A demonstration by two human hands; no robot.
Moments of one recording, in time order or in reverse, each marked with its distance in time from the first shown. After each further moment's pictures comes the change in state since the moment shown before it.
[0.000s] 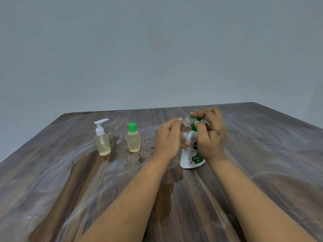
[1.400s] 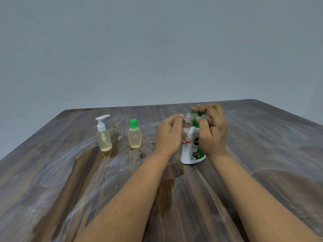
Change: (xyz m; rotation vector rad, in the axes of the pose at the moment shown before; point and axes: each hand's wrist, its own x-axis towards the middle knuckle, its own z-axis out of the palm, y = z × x) left_hand 0.003 -0.005 -0.001 0.028 0.008 0.026; right_hand -0.001 0.002 0.000 -0.017 0.014 -0.010
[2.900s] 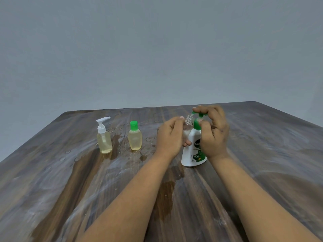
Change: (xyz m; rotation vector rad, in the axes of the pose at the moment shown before) left_hand -0.001 0.001 0.000 0.007 0.002 0.010; right_hand 0.001 0.000 -0.001 0.029 -0.007 0.012
